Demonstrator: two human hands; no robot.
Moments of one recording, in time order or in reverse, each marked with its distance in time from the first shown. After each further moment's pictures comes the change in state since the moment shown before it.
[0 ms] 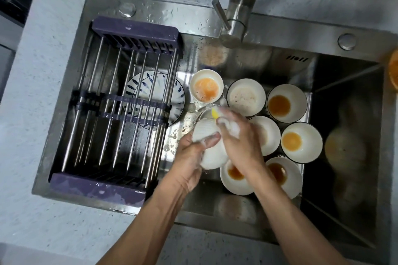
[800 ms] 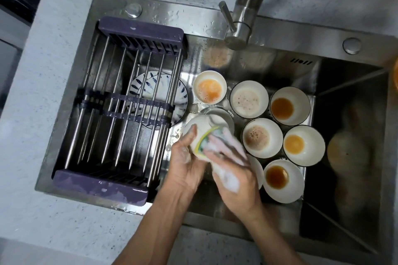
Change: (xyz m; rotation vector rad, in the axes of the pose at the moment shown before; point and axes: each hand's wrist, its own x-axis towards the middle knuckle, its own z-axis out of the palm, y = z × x) left_hand 0.005 -0.005 -0.011 -0.514 -0.100 -0.054; right_hand -0.062 0.020 0.011 -0.038 0.068 -0.520
